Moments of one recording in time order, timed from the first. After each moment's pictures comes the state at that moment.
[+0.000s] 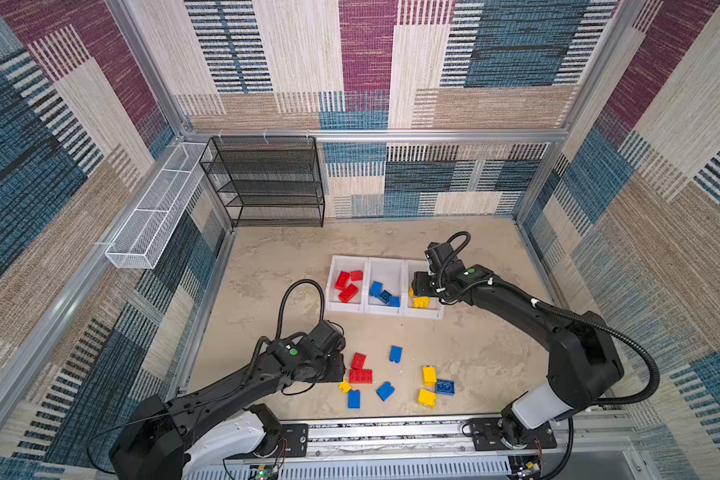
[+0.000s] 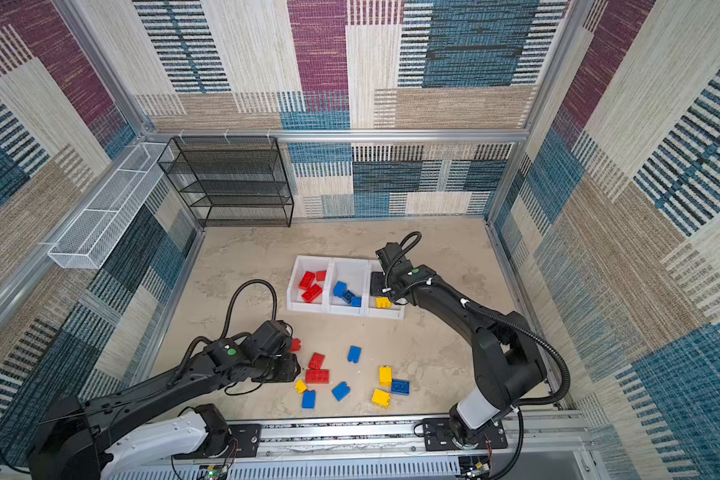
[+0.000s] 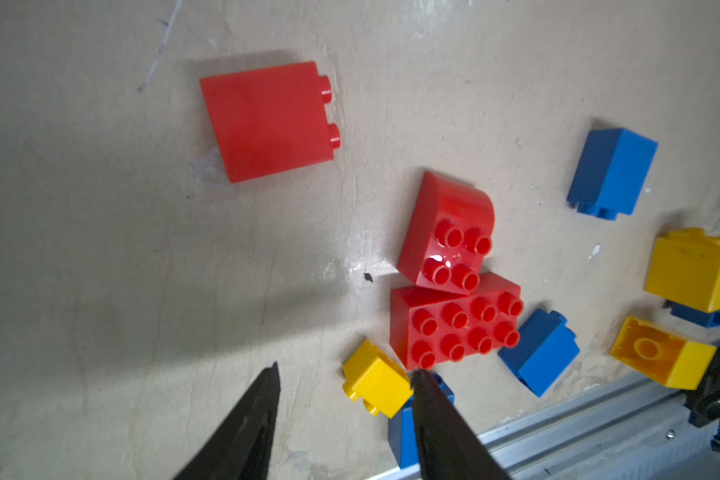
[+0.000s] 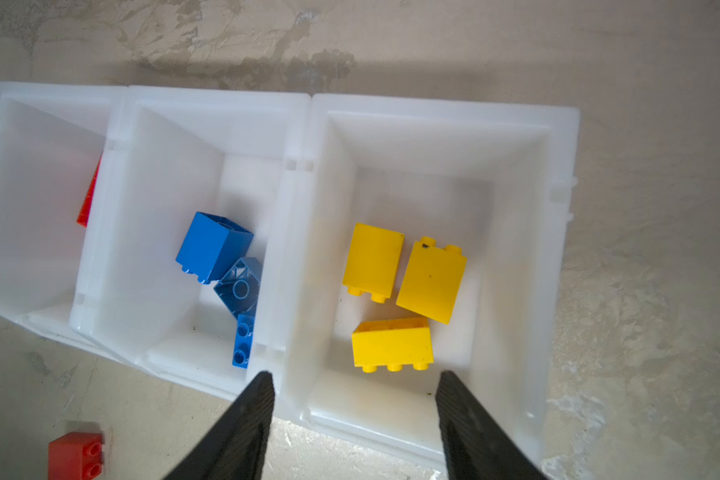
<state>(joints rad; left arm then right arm) -0.80 1.08 0.58 -0.70 0.05 -0.76 0.50 1.57 1.14 -0.52 0.06 0.48</state>
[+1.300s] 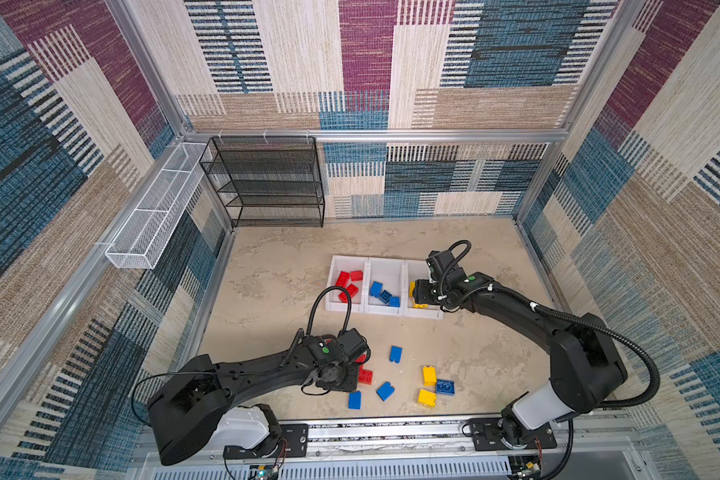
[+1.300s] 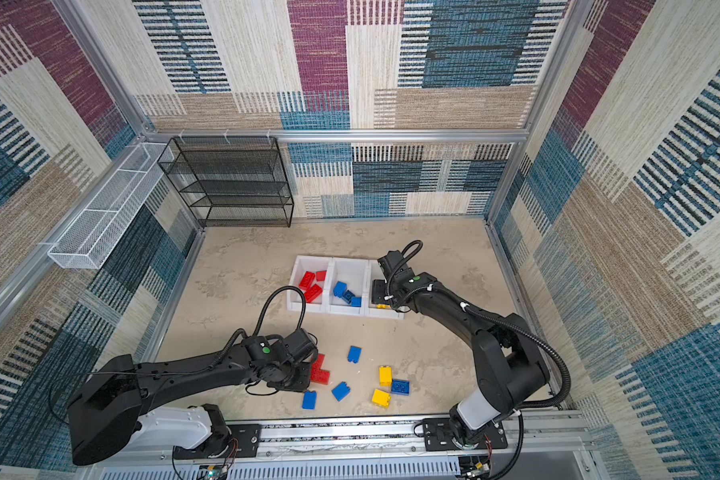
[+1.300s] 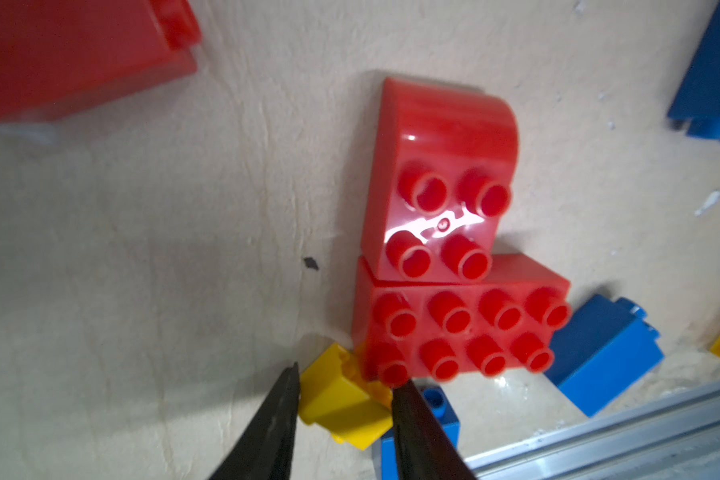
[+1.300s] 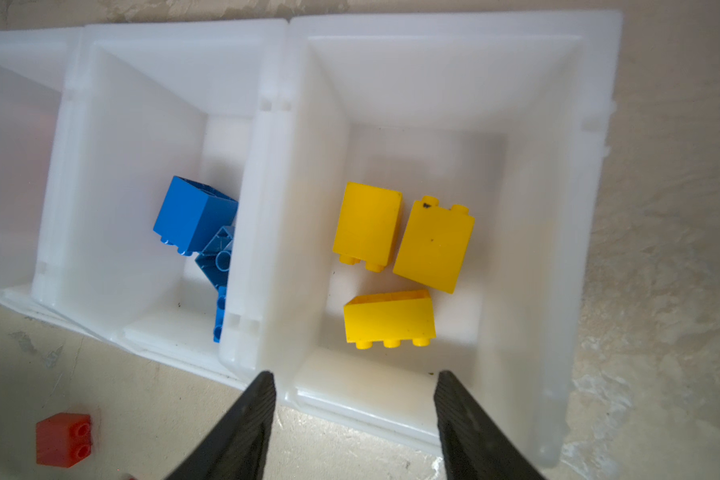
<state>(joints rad) -0.96 1.33 0.66 -0.69 0.02 -0.81 0.50 1.56 1.06 -0.48 0.03 0.50</state>
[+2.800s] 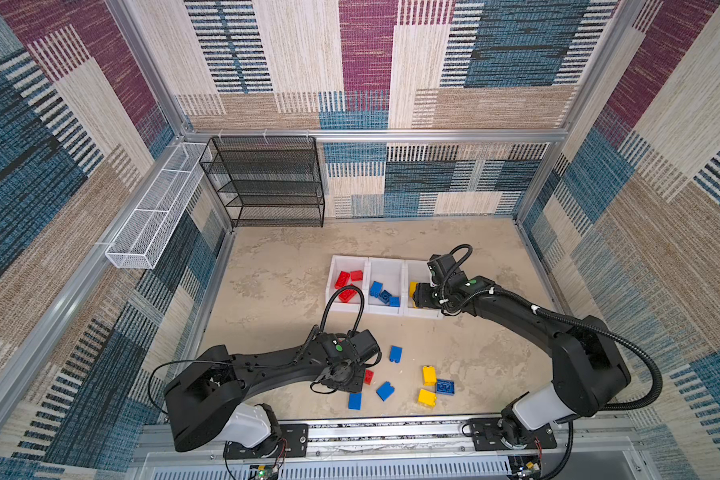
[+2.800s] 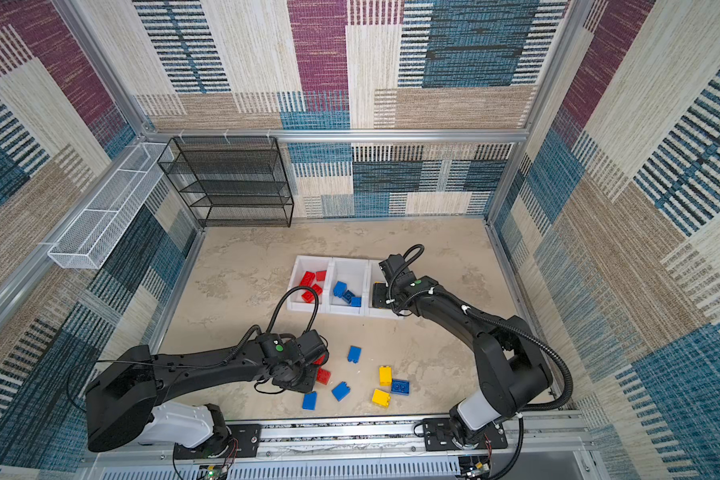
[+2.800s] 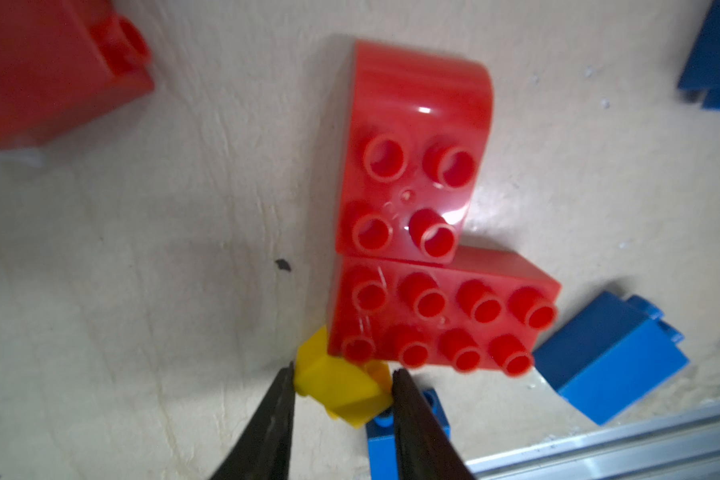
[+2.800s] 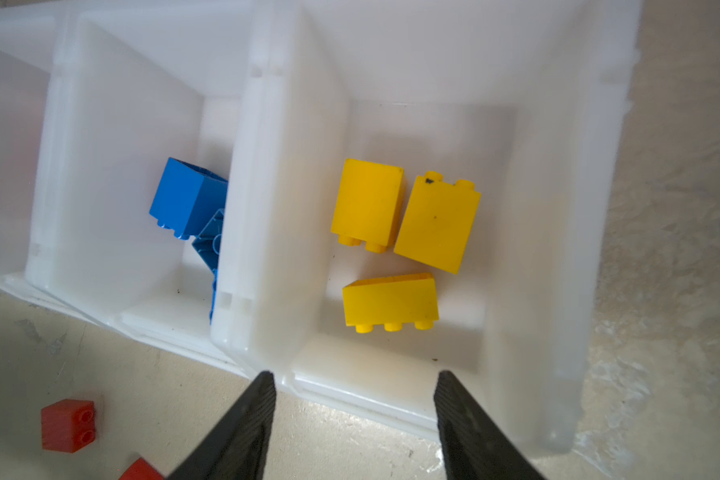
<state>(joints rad) -1.01 1.42 0.76 -0.76 -0.05 -0.78 0.50 1.54 1.01 -0.47 0.01 0.51</state>
